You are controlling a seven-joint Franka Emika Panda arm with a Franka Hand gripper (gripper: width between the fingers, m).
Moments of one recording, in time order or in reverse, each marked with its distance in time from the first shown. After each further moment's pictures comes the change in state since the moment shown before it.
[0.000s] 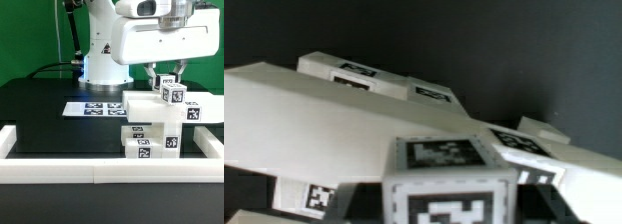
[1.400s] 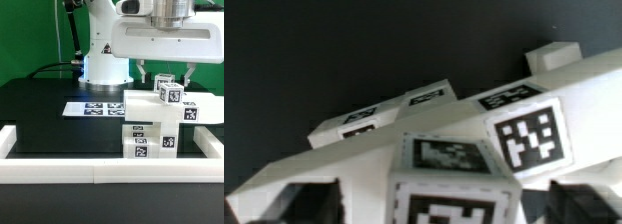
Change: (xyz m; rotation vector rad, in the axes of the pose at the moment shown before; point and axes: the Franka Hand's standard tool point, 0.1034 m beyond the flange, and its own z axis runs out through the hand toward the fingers) arm 0.000 -0.002 0.001 0.000 0.002 0.668
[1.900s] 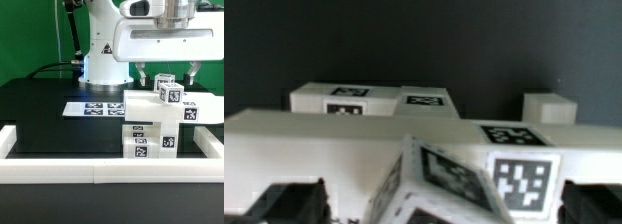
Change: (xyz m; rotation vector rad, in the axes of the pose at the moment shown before) arm -0.004 -0.002 0.002 -0.004 0.011 -0.504
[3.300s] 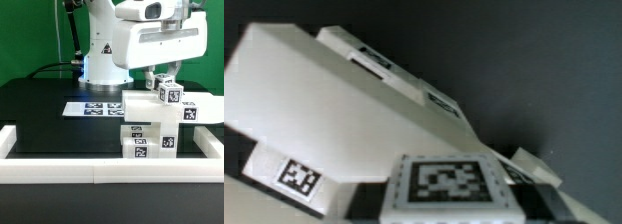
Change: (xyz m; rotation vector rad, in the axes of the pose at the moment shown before) arm -0.001 0.010 0.003 -0.005 -0.007 -0.345
